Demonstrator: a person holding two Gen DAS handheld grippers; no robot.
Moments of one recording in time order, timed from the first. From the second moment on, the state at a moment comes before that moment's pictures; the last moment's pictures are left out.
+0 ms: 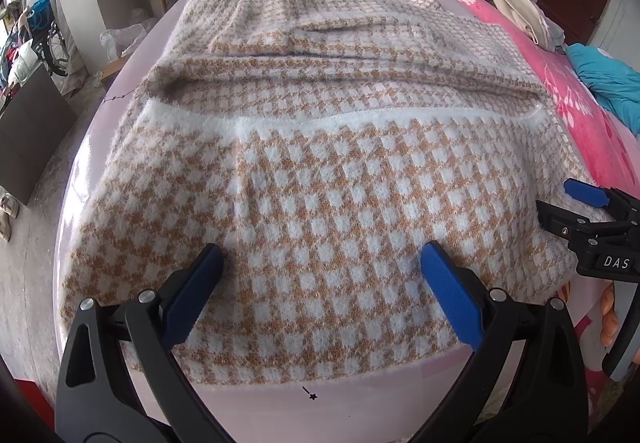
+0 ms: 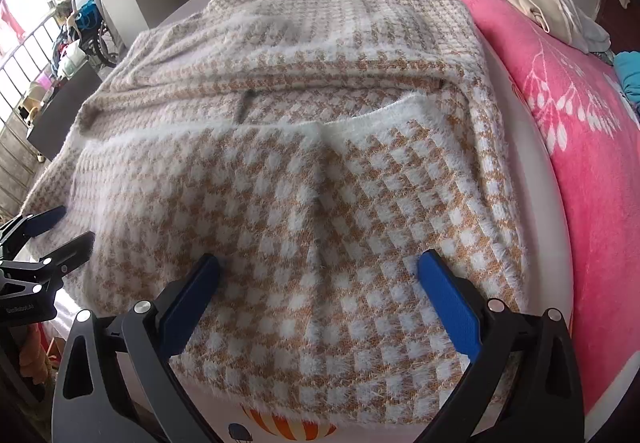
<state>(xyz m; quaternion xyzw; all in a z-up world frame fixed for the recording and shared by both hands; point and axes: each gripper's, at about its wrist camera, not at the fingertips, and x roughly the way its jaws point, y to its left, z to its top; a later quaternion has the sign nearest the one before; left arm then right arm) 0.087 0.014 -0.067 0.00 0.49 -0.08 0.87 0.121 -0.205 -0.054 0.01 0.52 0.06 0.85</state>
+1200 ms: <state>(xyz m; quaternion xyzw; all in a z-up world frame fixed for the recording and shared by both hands) 0.162 0.132 -0.060 -0.09 0.47 -0.09 0.87 0.117 -0.228 -0.035 0.04 0.49 0.10 0.86</state>
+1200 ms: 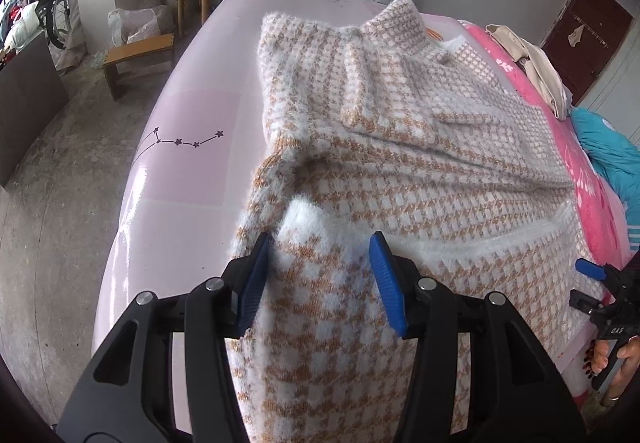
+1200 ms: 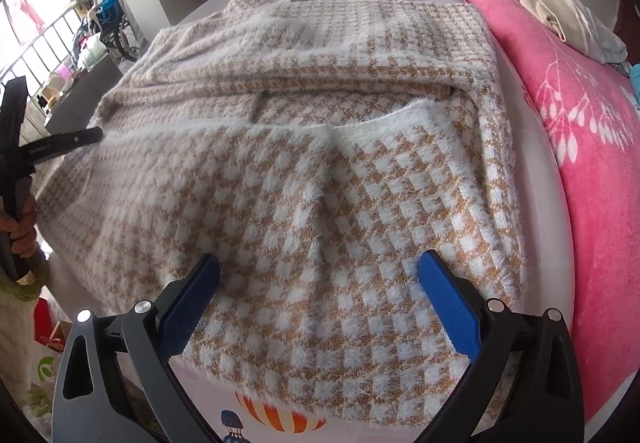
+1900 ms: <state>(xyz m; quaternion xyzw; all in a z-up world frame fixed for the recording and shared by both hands) 0.157 0.124 -0.061 -0.04 0.46 -0.07 0.89 0.169 -0.294 -0.048 0.12 0.50 0.10 0.85</state>
